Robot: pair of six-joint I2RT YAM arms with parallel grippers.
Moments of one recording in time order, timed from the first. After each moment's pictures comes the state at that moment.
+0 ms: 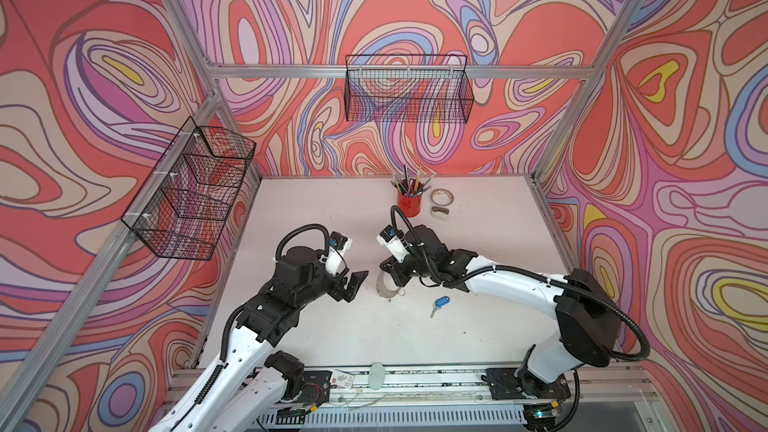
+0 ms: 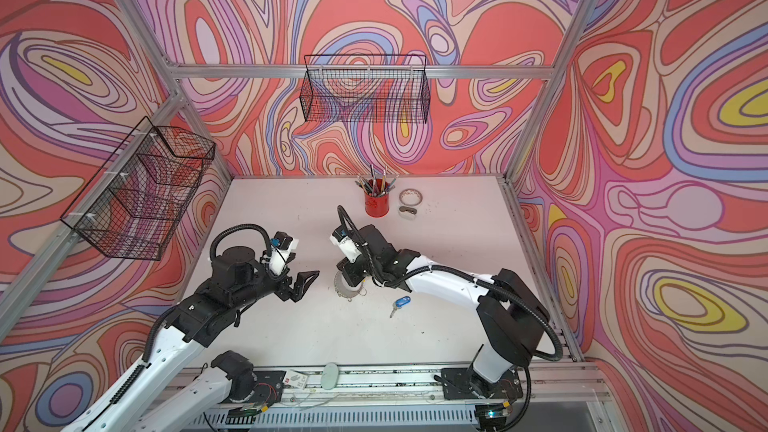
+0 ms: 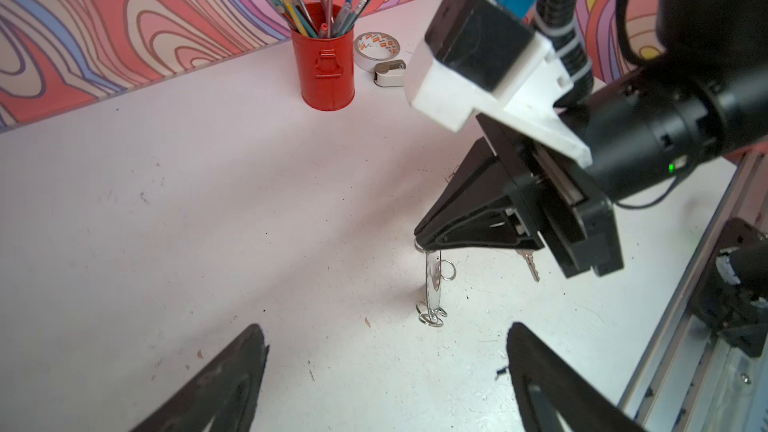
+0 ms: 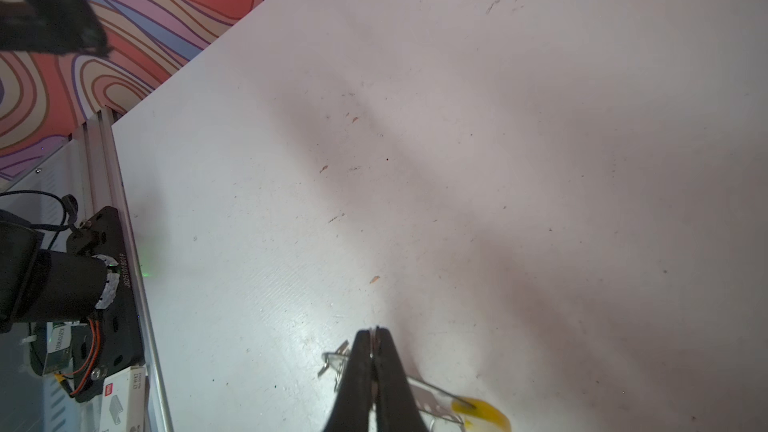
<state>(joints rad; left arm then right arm) -0.46 0.74 0.71 -0.49 0.24 0.06 0.84 1.58 1.04 -0.11 -0.24 0.12</state>
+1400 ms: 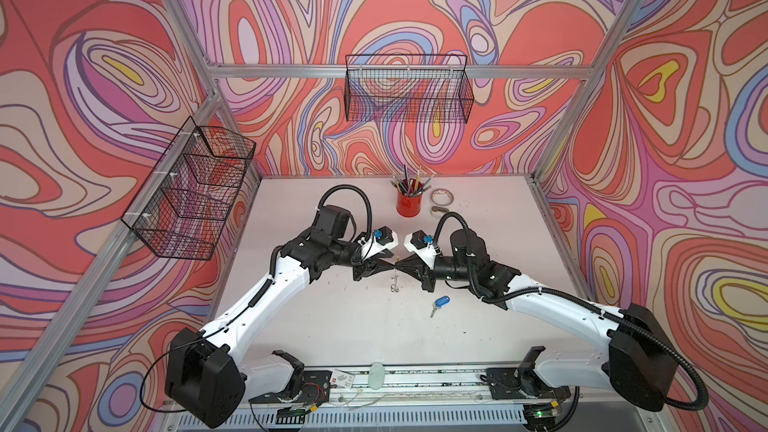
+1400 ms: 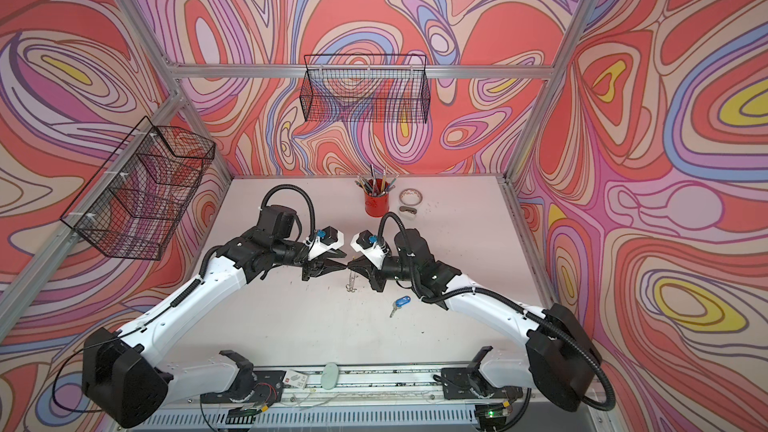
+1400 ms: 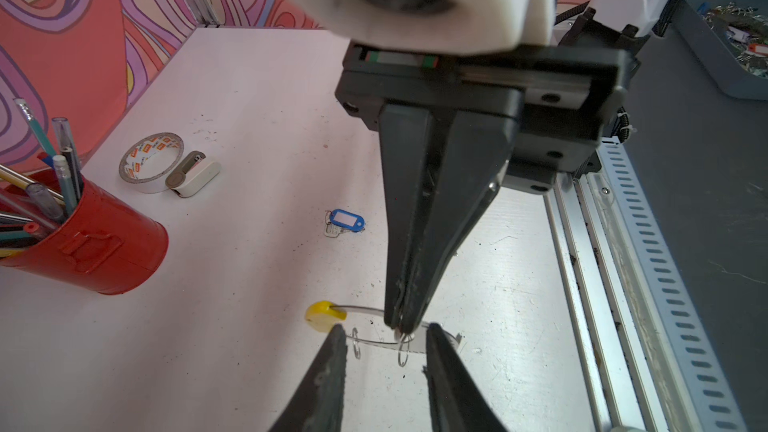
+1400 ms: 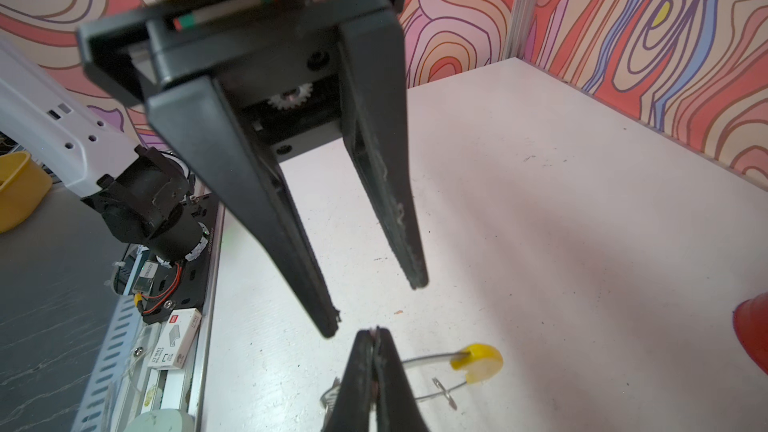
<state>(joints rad) -0.46 1.26 1.03 -0.57 0.79 0.66 0.72 1.29 0.78 0.14 -0.56 -0.09</state>
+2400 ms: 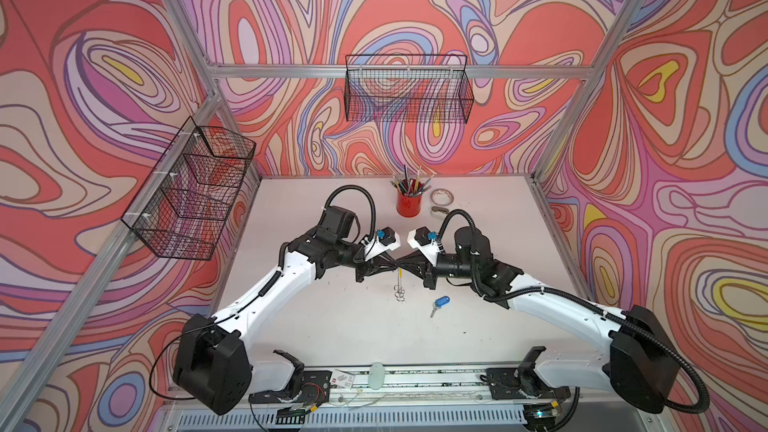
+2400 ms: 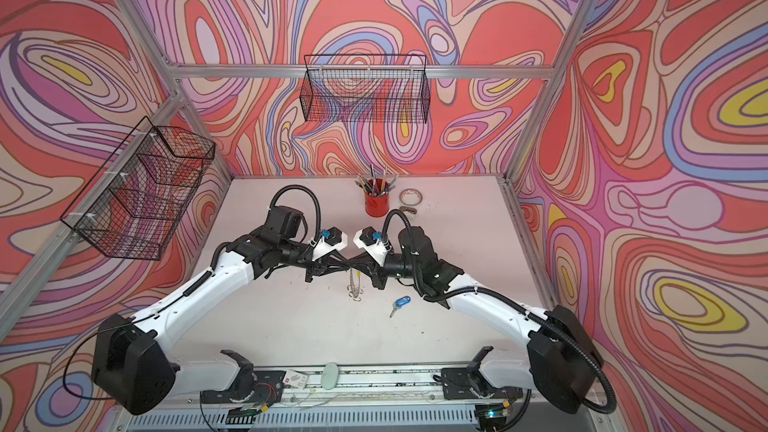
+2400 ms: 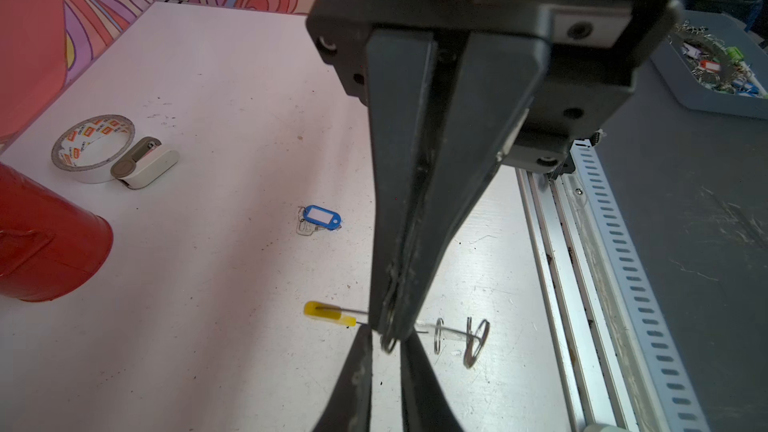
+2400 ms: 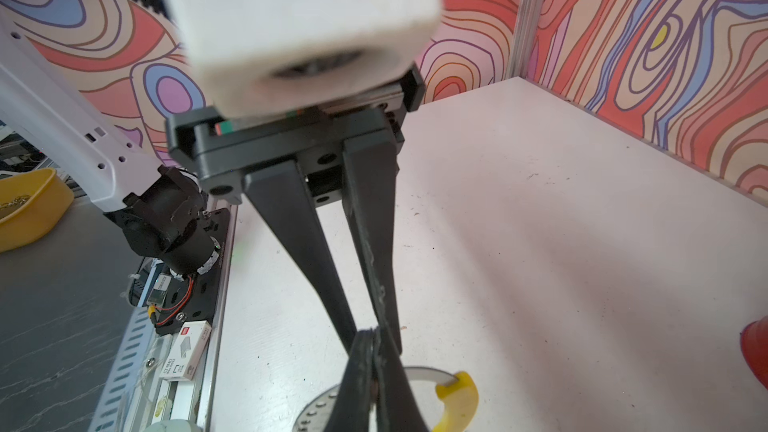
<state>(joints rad) -0.47 1.32 1.03 -0.56 0.85 0.64 0.70 1.28 0.78 0.18 -0.61 -0.06</state>
